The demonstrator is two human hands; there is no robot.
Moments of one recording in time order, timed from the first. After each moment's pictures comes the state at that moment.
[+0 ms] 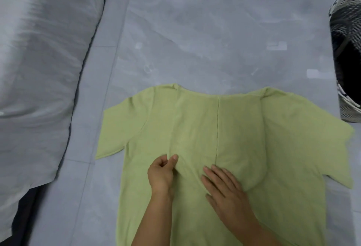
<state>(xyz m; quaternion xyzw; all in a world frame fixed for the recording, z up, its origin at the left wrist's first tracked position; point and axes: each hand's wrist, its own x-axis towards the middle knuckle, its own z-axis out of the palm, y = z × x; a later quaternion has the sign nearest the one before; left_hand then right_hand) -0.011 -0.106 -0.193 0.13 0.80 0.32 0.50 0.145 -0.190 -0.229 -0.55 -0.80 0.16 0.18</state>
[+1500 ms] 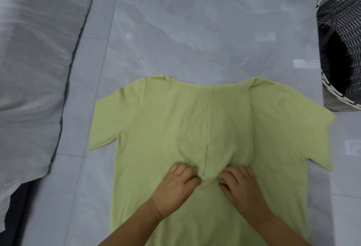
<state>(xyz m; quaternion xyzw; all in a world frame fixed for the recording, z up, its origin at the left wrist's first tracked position) -0.018 -0.159 -0.214 0.92 0.33 0.14 0.15 0.191 -0.207 -0.231 -0.60 -0.77 0.13 0.18</state>
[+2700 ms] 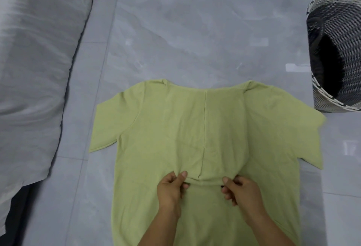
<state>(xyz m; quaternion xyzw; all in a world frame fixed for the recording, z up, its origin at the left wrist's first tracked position) 0.017 -0.168 -0.184 0.07 0.77 0.25 0.58 0.180 -0.198 -0.187 -0.76 -0.10 0.59 0.24</state>
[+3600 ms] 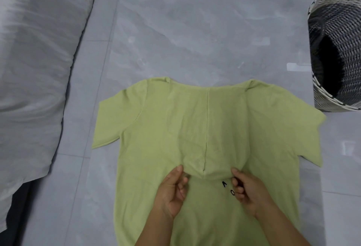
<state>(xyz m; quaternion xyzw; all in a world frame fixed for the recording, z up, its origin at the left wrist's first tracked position) 0.005 -0.165 -0.174 -0.14 0.63 0.32 0.69 0.196 -0.191 -0.186 -0.66 0.12 0.68 0.31</state>
